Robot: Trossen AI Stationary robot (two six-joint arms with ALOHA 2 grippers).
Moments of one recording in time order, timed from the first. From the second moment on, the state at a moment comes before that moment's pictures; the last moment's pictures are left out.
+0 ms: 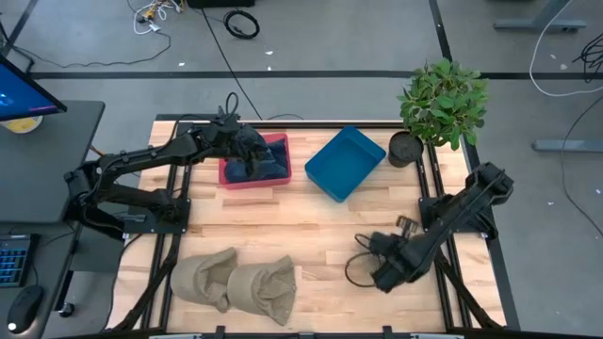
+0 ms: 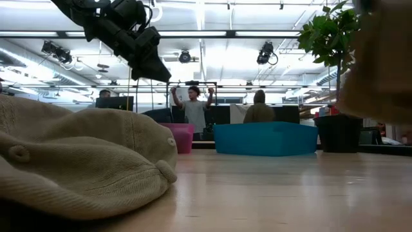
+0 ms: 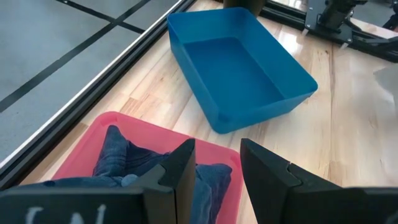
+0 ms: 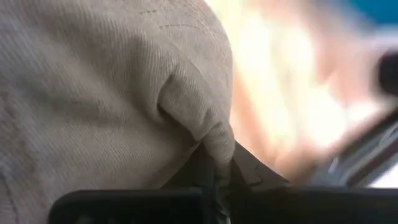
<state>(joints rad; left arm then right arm) 0.52 1.21 0.79 -0.14 0.17 -0.04 0.69 1.64 1.23 -1.39 0.29 1.14</state>
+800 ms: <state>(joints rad) 0.42 1.21 0.79 -0.13 0.17 -0.04 -0.20 1.58 1.25 -1.03 0.67 1.03</state>
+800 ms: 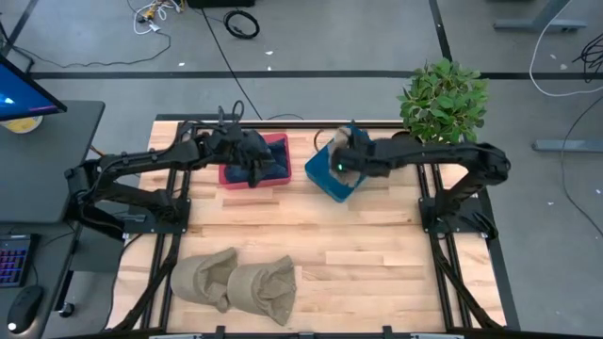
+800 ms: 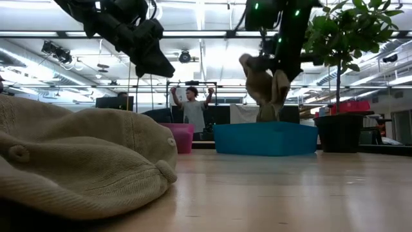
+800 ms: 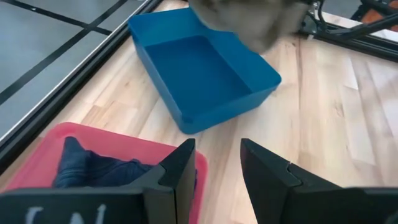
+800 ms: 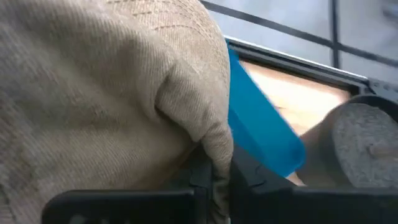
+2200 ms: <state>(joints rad) 0.39 1.21 0.79 -0.15 0.17 -0.10 -0.35 1.78 1.25 -0.89 0.59 0.38</state>
